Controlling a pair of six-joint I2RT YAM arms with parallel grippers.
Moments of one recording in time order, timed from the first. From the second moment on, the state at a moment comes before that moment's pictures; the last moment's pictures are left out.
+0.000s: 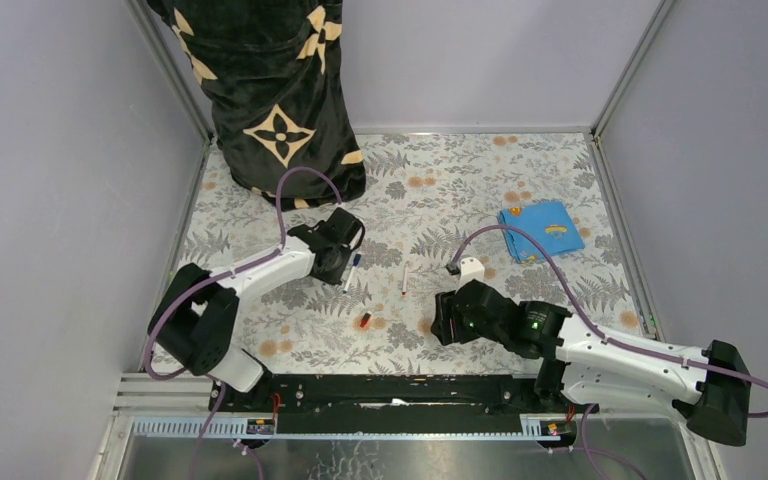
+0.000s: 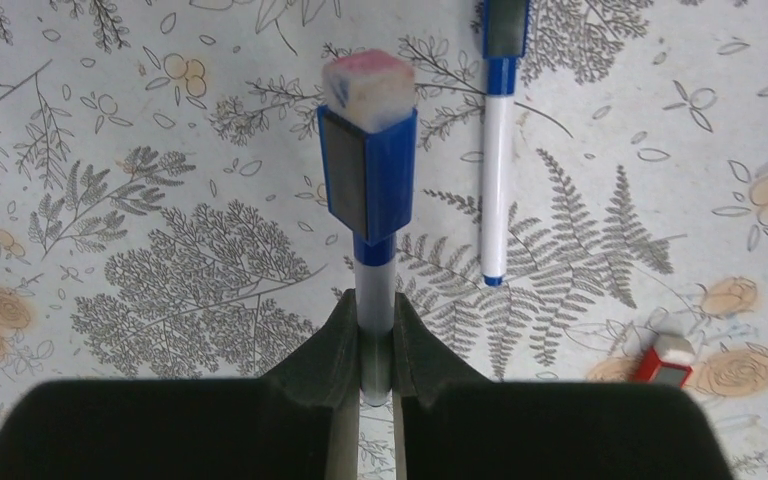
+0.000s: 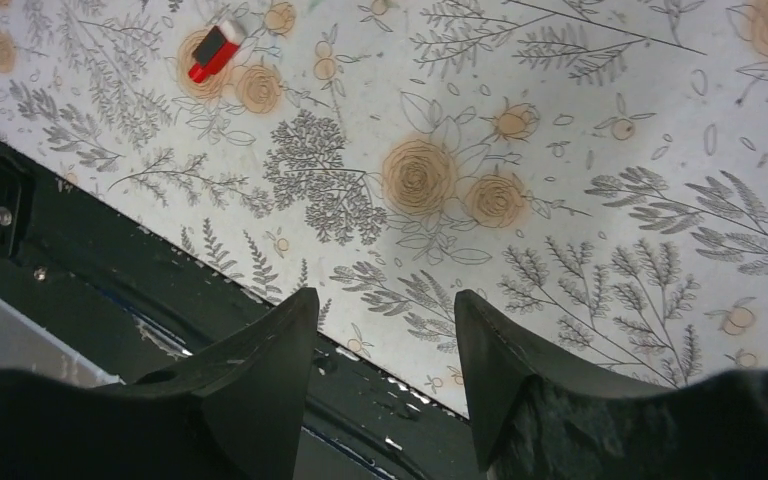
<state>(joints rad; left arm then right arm) -0.60 1.52 0.94 -0.63 -0.22 -0.18 1.10 0.89 0.59 -0.53 0.24 0.70</state>
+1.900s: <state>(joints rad) -0.51 1.29 0.98 -0.58 0.00 -0.17 1.10 0.91 0.58 -0.47 0.24 0.79</state>
